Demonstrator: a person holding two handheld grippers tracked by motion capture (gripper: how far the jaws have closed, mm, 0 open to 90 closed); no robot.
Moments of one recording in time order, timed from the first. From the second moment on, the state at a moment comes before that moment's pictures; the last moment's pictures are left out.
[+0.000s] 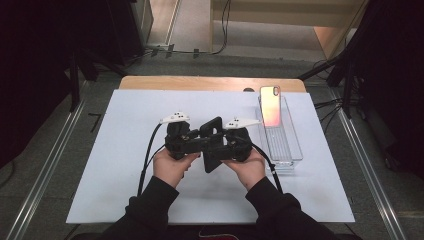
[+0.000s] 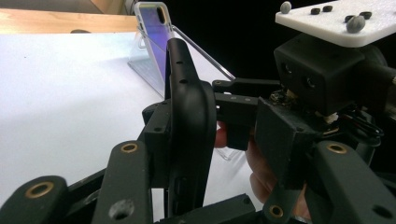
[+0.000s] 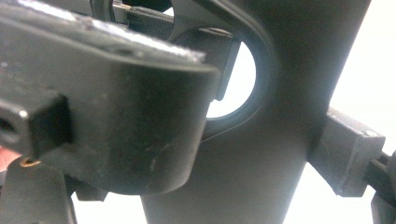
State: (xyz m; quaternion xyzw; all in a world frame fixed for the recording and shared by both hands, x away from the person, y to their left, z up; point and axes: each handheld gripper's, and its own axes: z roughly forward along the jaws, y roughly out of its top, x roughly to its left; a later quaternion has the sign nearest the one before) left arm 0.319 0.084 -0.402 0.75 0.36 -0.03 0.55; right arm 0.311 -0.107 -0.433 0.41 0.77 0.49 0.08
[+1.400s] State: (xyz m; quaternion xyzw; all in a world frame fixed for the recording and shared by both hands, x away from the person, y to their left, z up) left arm 0.310 0.153 -0.429 0.83 0.32 -0.08 0.46; right arm 0.325 -0.148 -0.430 0.42 0.78 0.47 0.05
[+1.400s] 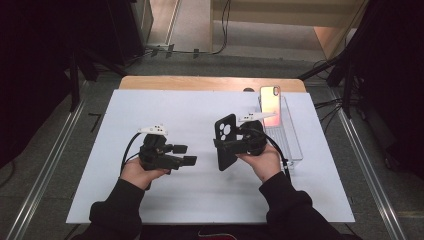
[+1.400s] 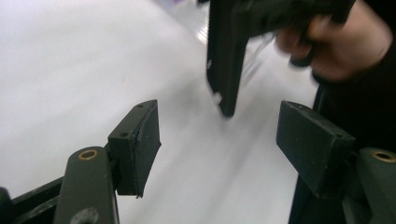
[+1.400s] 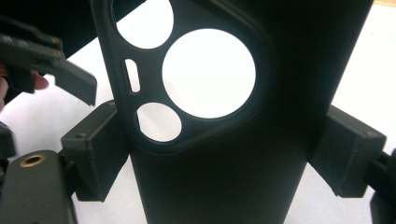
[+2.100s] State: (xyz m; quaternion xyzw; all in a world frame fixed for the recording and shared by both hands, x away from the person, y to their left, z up) left arm 0.288 0.191 -0.453 0.83 0.34 -0.07 0.44; right arm 0.326 -0.194 -0.378 0.44 0.76 0.47 0.08
